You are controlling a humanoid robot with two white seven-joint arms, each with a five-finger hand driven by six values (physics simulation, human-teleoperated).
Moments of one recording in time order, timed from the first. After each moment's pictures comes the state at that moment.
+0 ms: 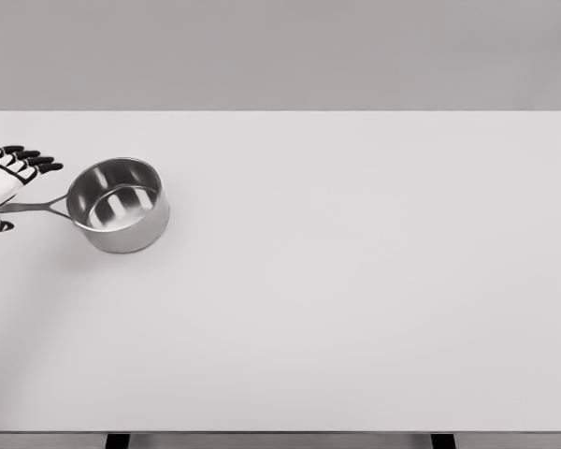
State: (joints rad) left arm -0.19 0.85 -0.07 -1.36 -0.77 -0.61 -0.14; right arm -0.01 0.00 0.16 0.15 0.07 -0.28 0.27
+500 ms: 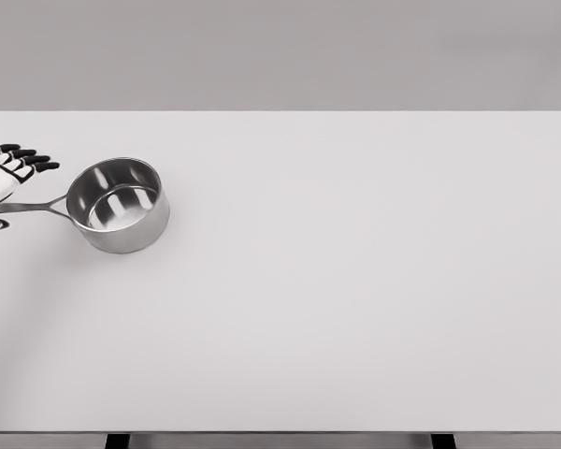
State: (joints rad) left arm -0.20 0.86 -0.07 -1.35 -0.78 -0.61 -0.15; right arm -0.01 0.00 0.16 0.15 0.07 -0.28 0.27
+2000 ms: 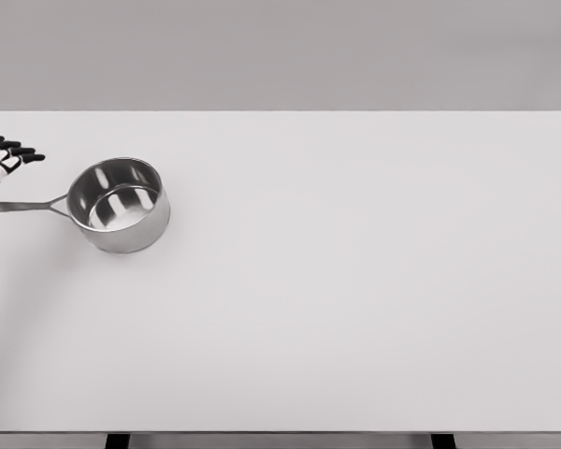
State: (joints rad) left arm -0.27 0.86 -0.08 -1.30 -0.83 -0.61 -0.20; right arm -0.01 0.00 0.16 0.15 0.07 -0.28 0.27
